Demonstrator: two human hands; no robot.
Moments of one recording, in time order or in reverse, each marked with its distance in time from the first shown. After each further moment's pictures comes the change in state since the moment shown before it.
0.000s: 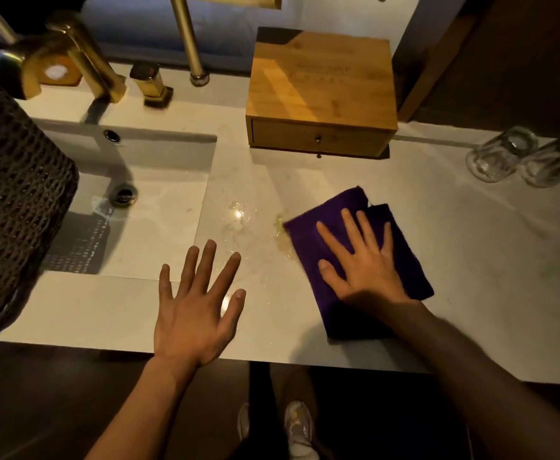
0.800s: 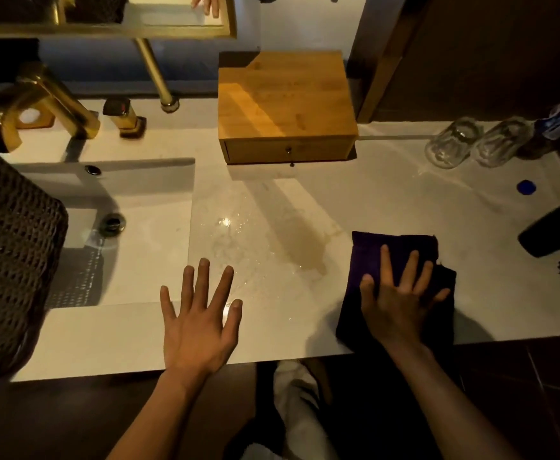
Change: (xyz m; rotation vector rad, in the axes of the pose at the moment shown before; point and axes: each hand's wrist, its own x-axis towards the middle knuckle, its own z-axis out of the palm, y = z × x) left_hand -0.002 0.003 -0.008 -0.011 -0.082 -0.012; right_hand -0.078 0.008 0.027 0.140 0.109 0.778
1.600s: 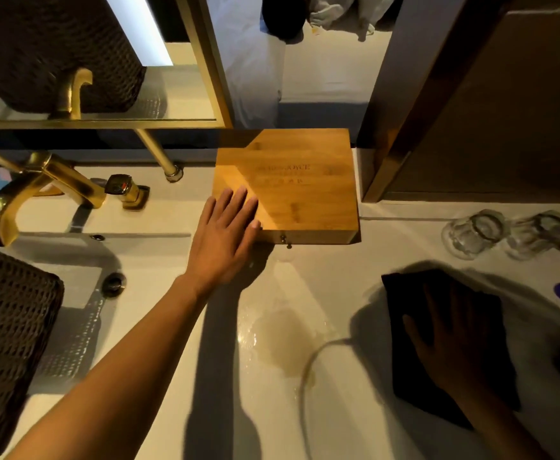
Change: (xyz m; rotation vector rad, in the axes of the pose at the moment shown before) left_hand 0.257 0.074 -0.120 -0.136 0.245 0.283; right_hand 0.164 0.055 -0.047 -0.087 0.005 -0.299
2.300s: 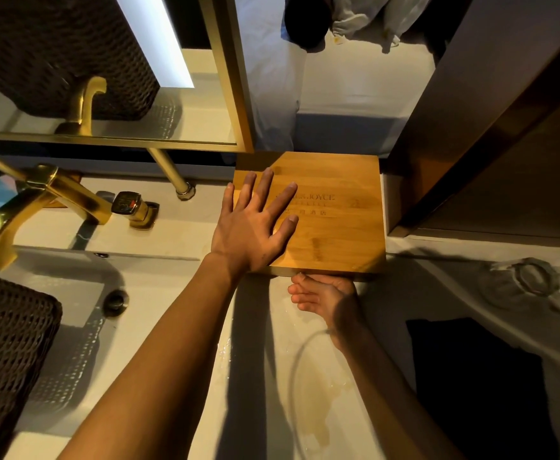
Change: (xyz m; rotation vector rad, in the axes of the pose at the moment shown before) left_hand 0.087 -0.007 0.002 0.158 -0.026 -0.016; right_hand 0.101 -0.231 -0.063 1.555 -0.709 0.375
